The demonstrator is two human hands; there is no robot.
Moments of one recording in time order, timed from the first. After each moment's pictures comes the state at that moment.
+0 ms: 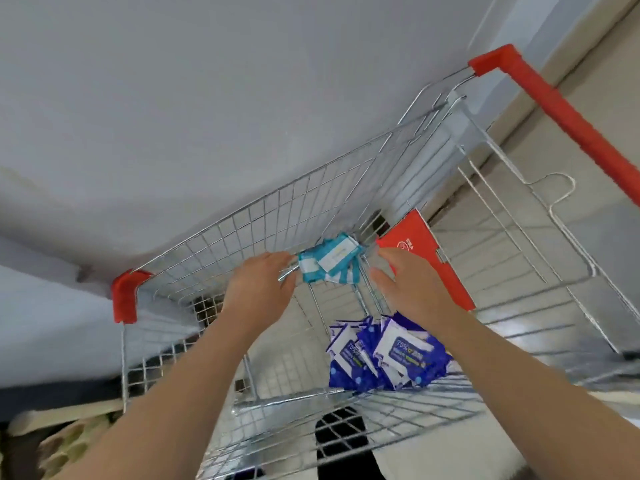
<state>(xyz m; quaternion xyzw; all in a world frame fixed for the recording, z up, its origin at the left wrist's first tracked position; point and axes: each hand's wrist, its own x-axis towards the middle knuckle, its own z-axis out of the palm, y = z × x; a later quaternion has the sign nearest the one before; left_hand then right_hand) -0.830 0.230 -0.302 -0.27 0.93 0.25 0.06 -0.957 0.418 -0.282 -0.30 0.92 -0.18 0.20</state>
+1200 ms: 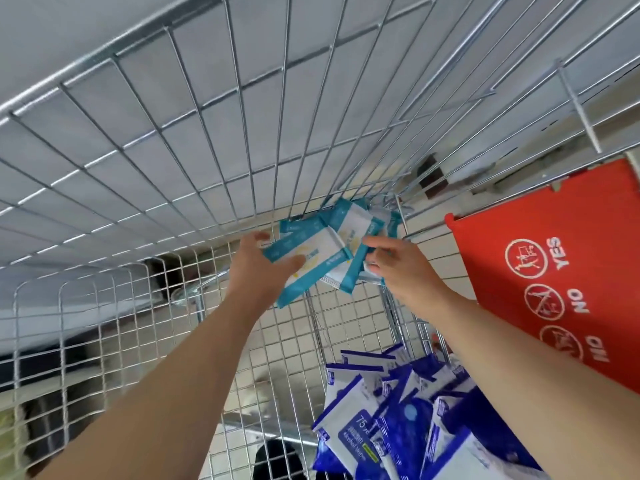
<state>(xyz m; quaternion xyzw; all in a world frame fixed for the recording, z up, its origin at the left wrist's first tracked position) -0.951 0.210 -0.595 -0.55 0.65 0.52 0.03 -1.085 0.359 -0.609 -0.08 0.79 -0.41 0.45</state>
